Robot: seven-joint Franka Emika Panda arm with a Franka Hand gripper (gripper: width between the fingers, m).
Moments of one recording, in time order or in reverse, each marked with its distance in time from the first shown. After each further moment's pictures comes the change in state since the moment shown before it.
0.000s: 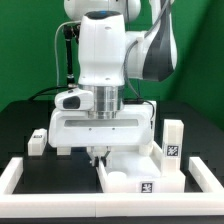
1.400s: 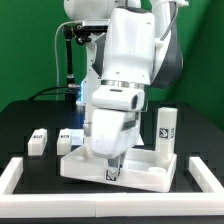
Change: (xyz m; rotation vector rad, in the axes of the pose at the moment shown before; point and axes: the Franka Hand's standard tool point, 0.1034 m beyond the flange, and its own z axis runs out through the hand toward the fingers) arm 0.087 -0.017 -0.010 -0.201 0.056 -1.235
